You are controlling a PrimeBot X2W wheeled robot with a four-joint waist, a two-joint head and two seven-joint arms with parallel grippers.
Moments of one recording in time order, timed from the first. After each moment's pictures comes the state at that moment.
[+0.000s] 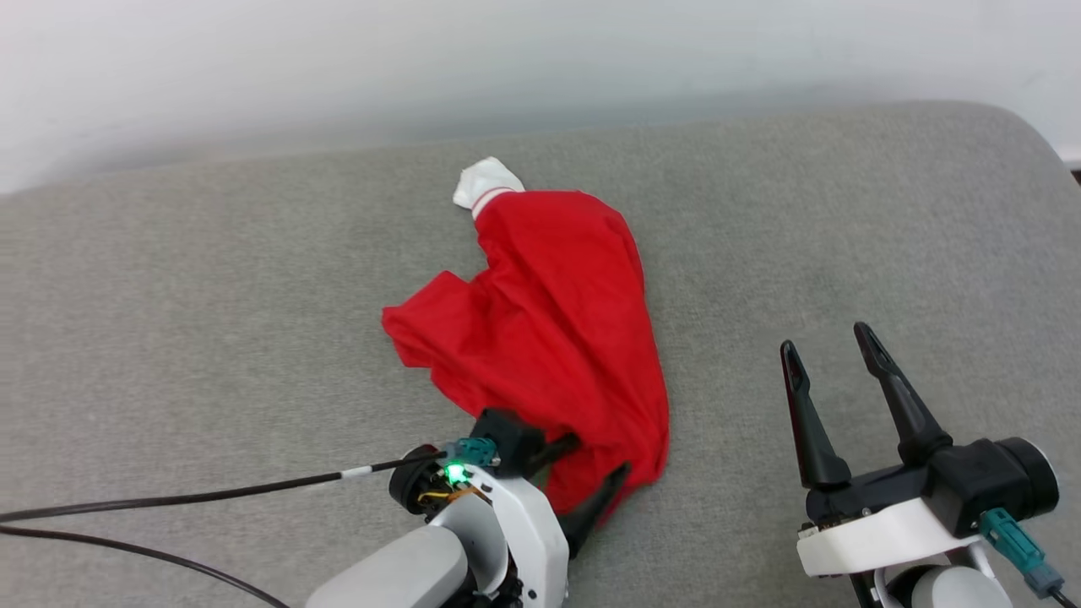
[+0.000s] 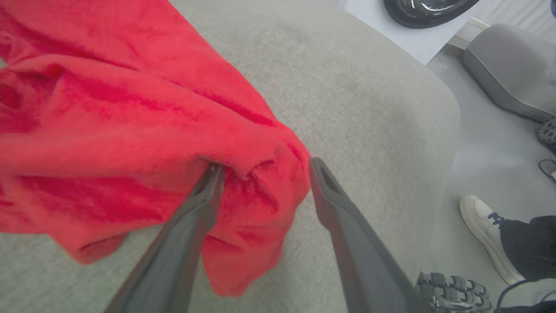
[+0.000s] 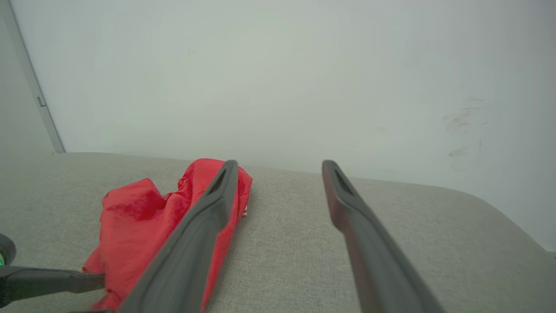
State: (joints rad) left arm -0.55 0.31 -1.09 0.42 -0.87 -0.05 -0.10; right arm -0.06 -0.05 0.09 -0.01 0.02 0.13 -0.26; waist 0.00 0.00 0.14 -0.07
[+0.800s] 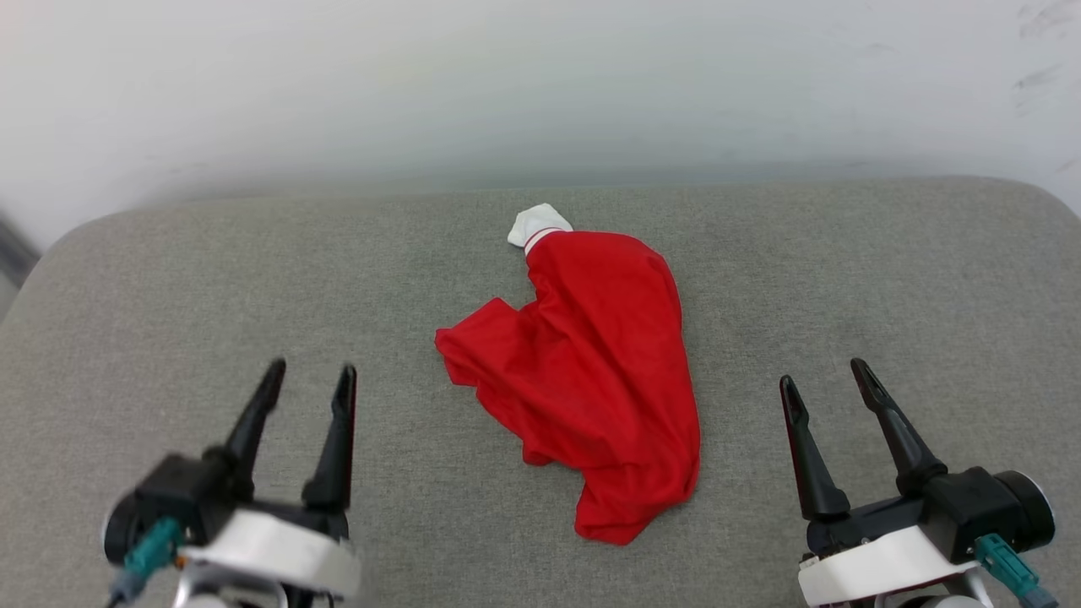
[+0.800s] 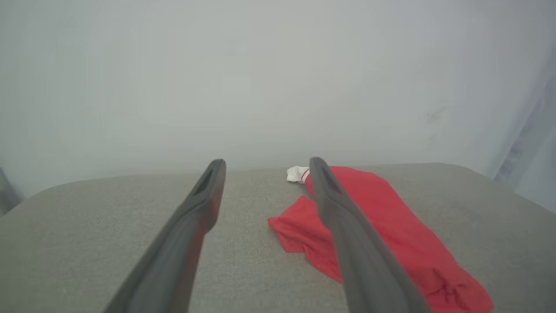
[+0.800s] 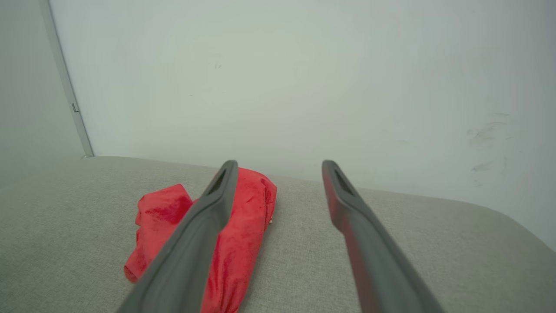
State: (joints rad) left arm -0.10 0.47 -0.37 -0.08 -0.57 0.14 -0.26; right arm 0.00 -0.05 0.09 0.01 0.03 0.13 -0.26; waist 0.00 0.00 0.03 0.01
